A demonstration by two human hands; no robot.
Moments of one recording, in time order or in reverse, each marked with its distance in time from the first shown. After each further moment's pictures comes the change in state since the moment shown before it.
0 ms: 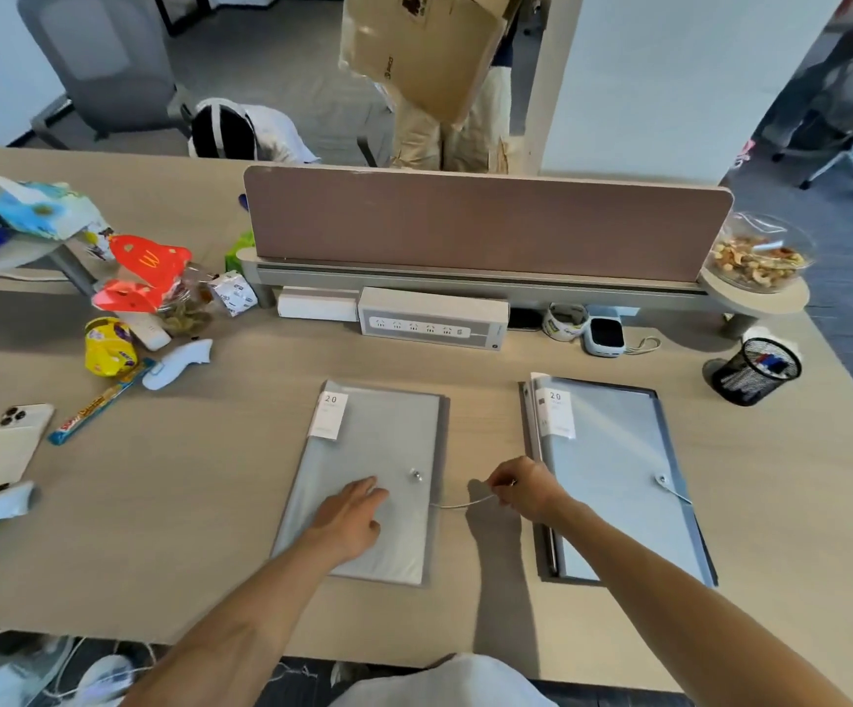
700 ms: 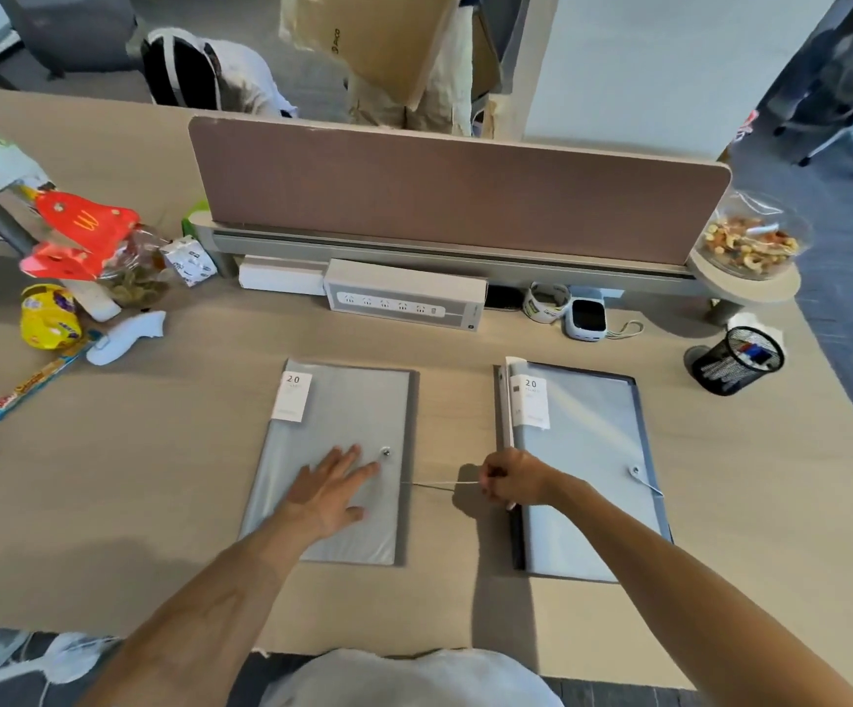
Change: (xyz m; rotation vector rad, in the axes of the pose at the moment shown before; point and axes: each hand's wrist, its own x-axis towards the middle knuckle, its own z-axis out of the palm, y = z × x) left_hand 0.036 0.011 0.007 0.089 -0.131 -0.012; right_hand 0.013 0.027 -0.032 0.025 -0.291 0.038
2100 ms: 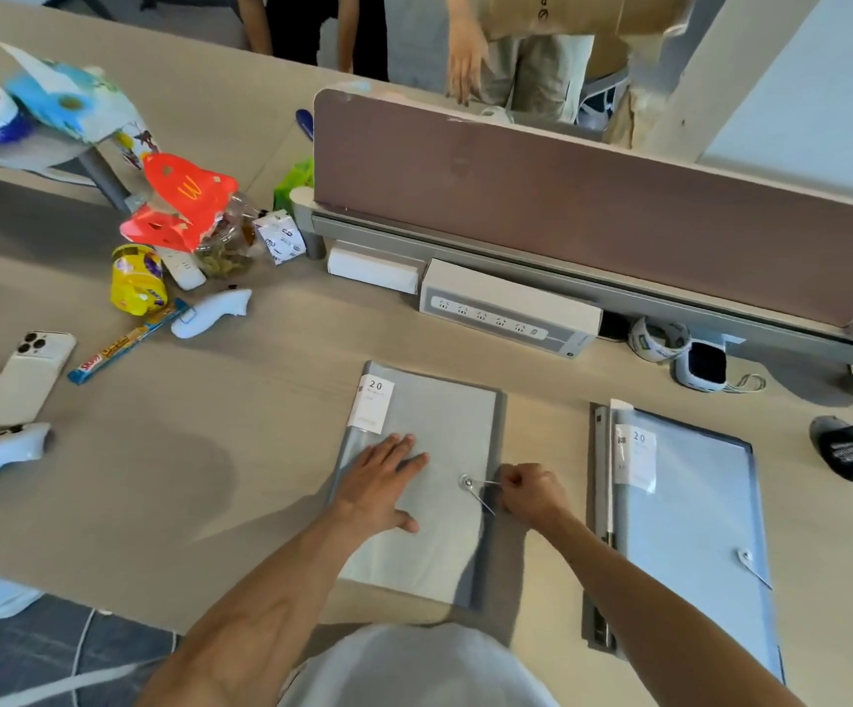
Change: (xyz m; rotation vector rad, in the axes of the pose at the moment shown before) left_hand 0.024 -0.059 -0.010 -0.048 0.160 0.048; right_hand 0.087 -0.080 0.048 -0.052 0.227 0.196
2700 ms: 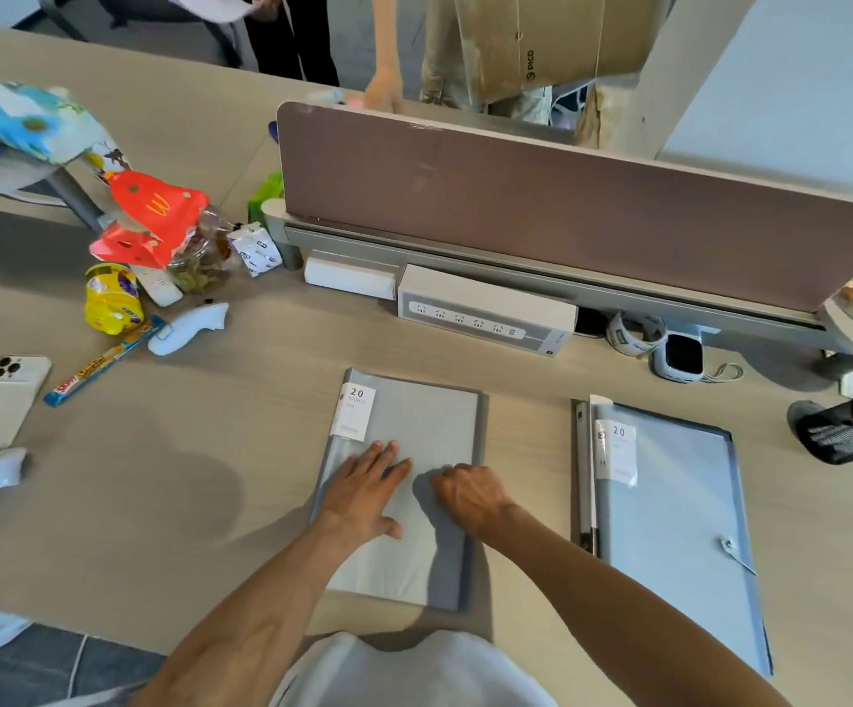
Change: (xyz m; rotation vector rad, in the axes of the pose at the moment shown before) left_hand 0.001 0.008 -0.003 0.024 -0.079 -0.038; right_hand -0.011 -0.044 0.019 -0.767 -0.046 -0.612
